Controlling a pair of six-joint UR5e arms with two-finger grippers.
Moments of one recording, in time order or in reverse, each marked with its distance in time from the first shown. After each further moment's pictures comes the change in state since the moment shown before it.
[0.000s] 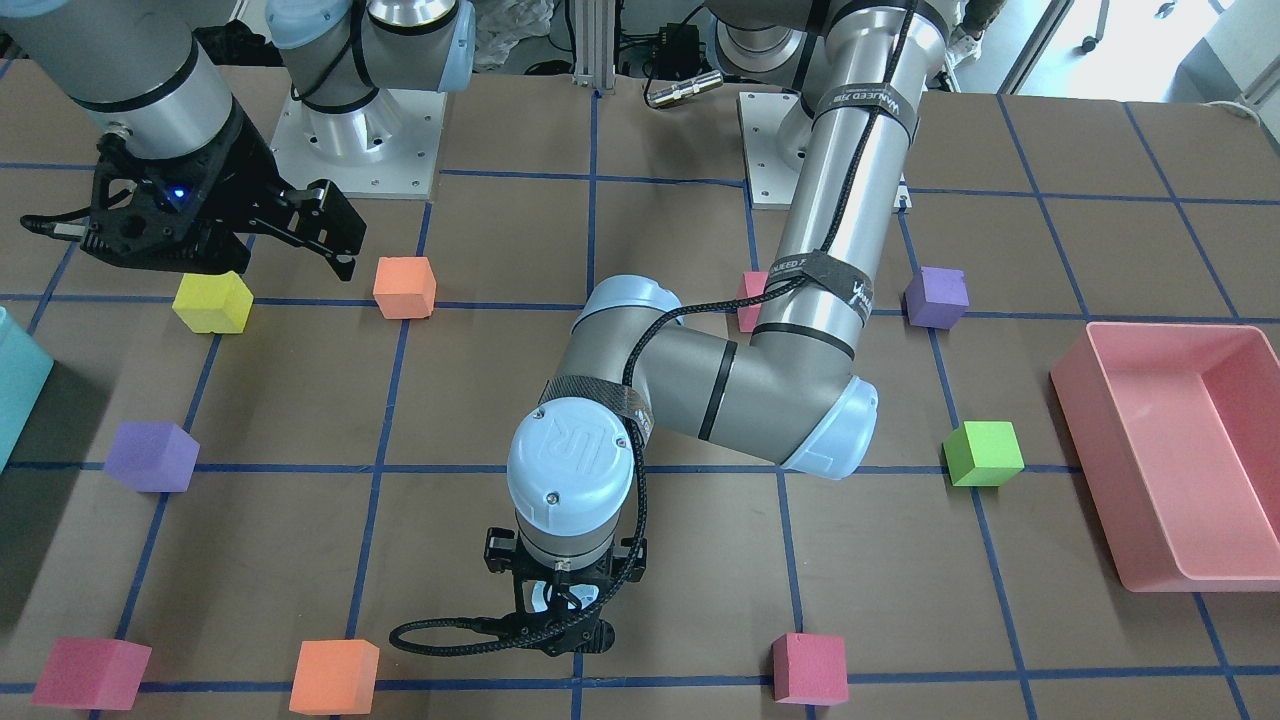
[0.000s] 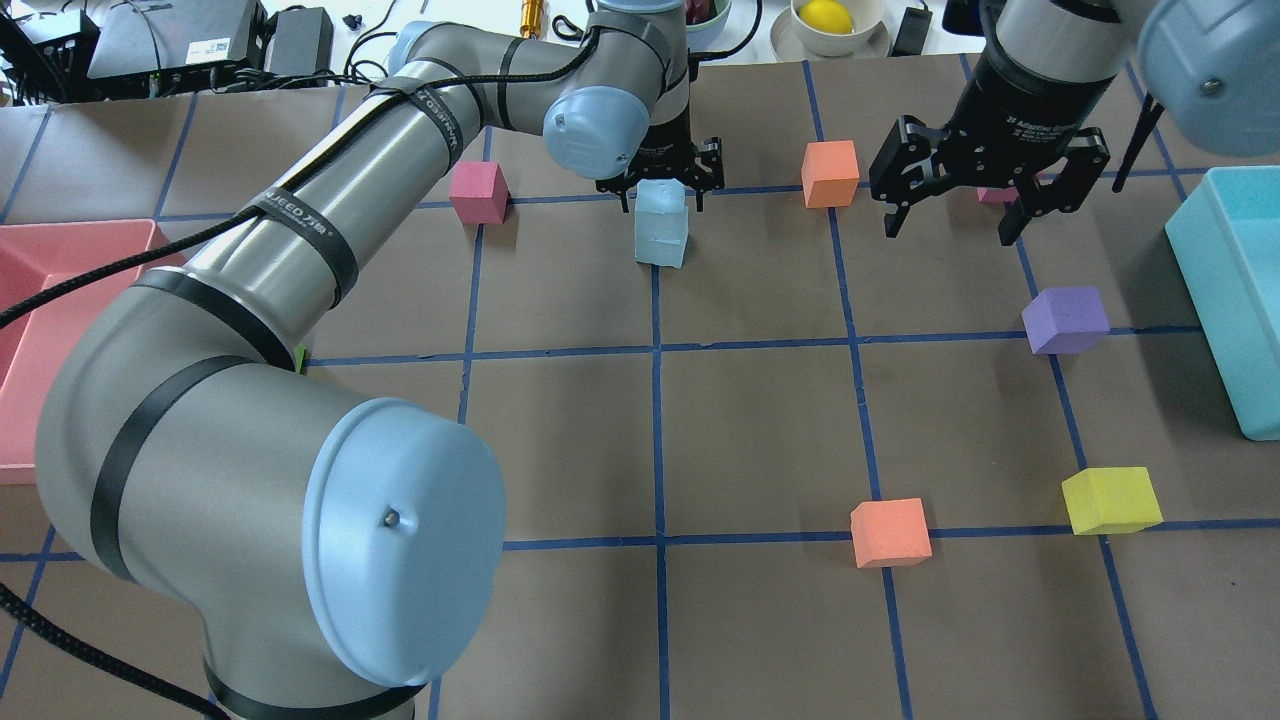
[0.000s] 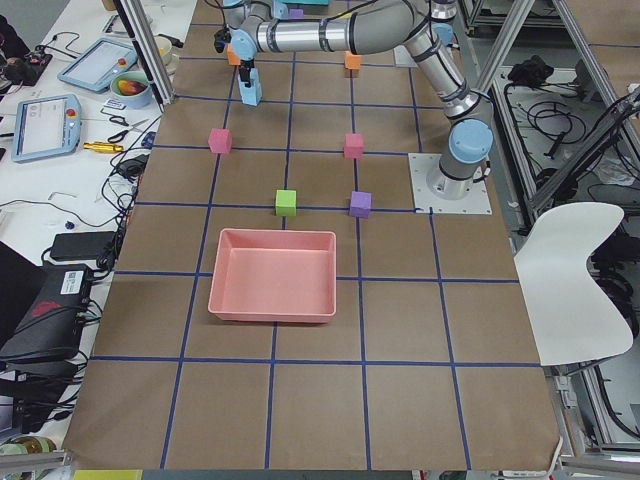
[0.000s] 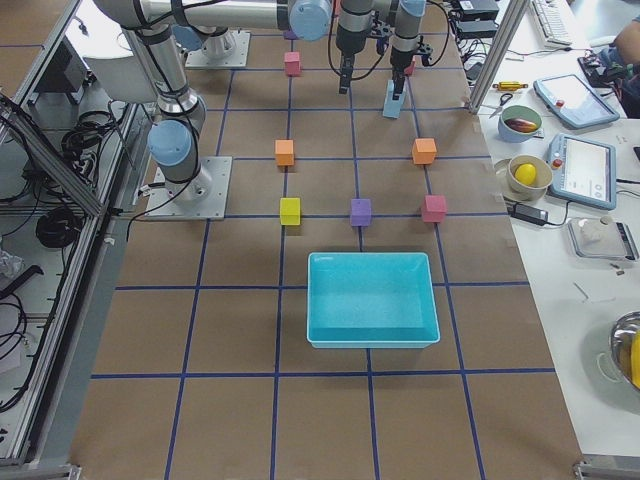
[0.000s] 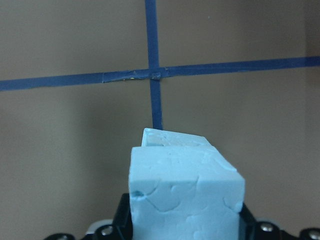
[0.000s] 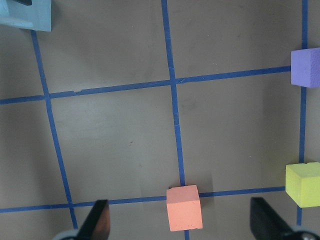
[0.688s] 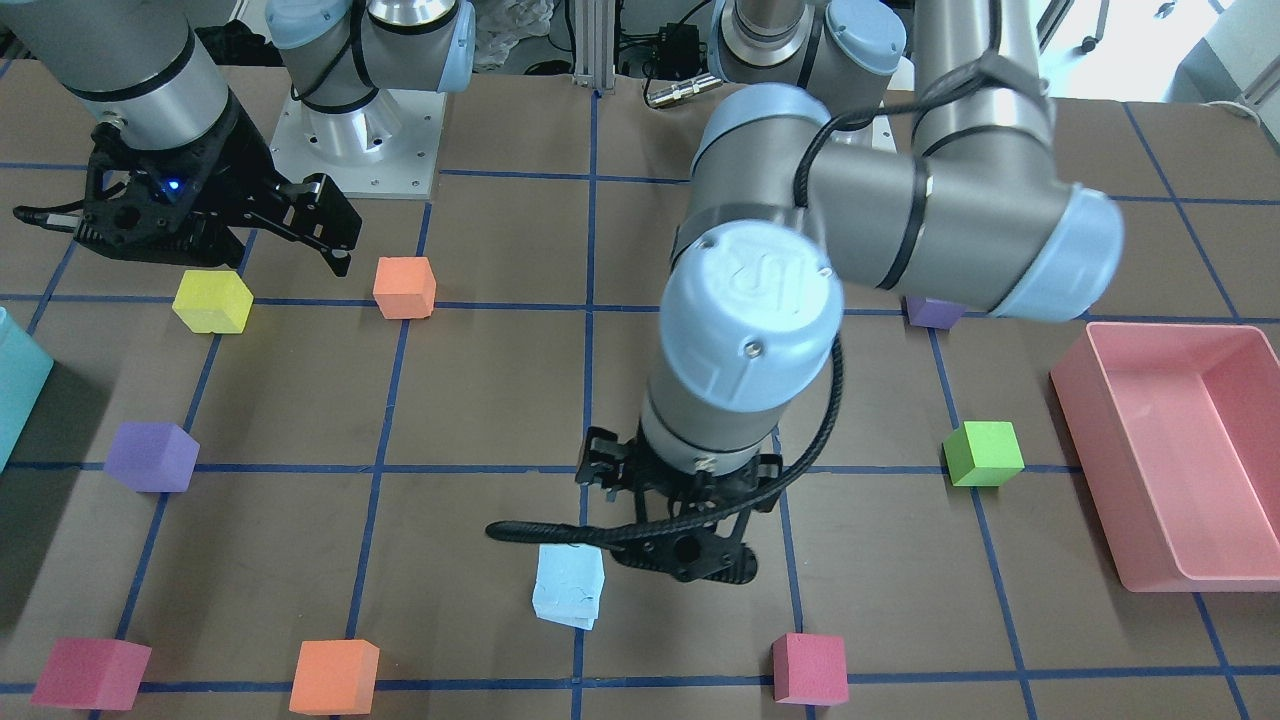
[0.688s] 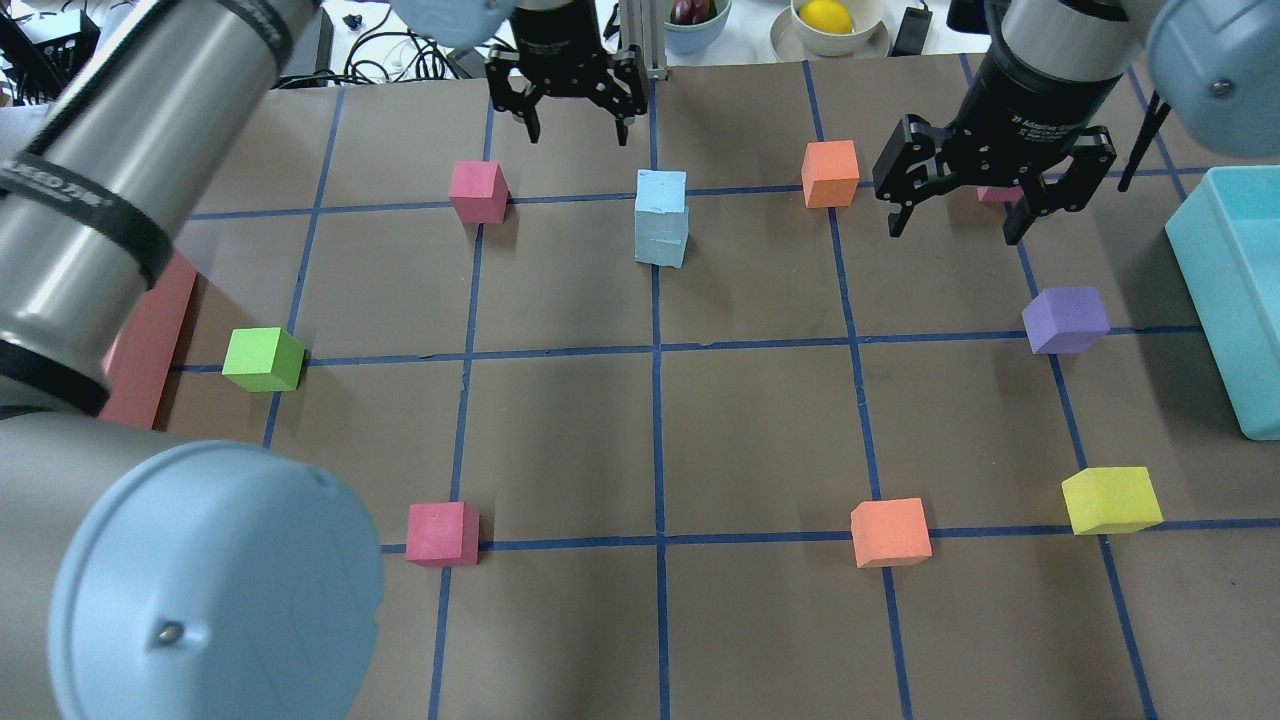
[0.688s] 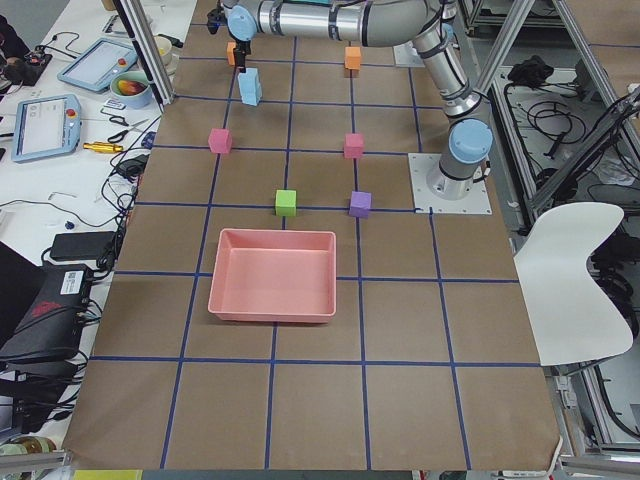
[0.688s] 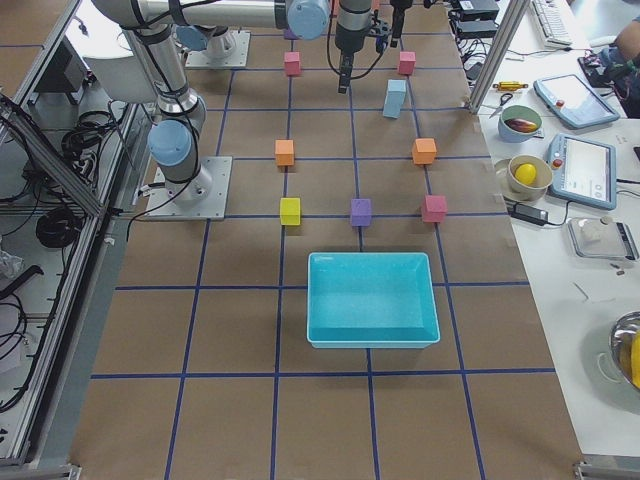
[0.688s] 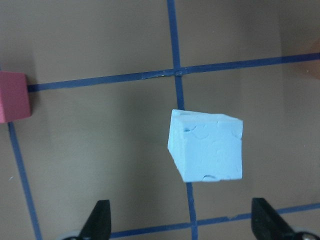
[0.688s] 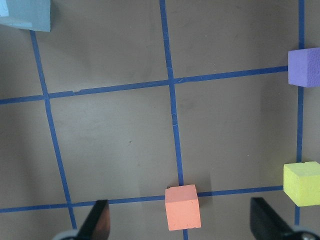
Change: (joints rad) left arm 0.130 0.234 0.056 -0.367 -0.003 0.221; right arm -0.001 -0.006 0.002 0.002 -0.003 0.000
